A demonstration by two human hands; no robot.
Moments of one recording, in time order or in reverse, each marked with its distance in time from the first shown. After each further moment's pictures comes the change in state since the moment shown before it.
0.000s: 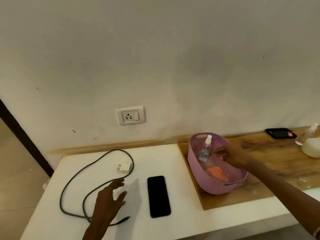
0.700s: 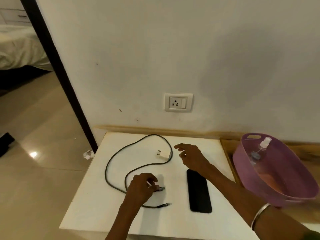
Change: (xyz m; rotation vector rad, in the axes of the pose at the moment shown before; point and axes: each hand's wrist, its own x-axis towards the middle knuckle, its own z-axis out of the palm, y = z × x) left_hand 0.007 -0.031 -0.026 0.088 -0.204 -0.199; right_hand 0.069 -0.246 0.153 0.385 -0.054 -0.209
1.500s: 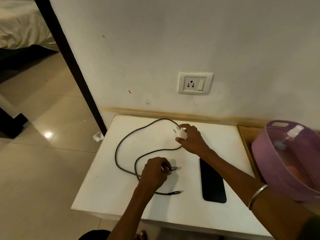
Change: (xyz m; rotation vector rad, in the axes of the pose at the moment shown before) left_hand 0.022 -0.003 0.016 0.054 -0.003 0.030; right_hand 0.040 -0.013 0.047 0.114 -0.018 0.124
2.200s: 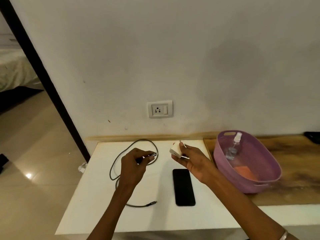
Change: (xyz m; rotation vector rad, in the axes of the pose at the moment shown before) left_hand -0.047 0.101 -0.060 -0.477 0.404 0.278; right_hand -0.133 -0.019 -0.119 1.350 -0.032 0.260
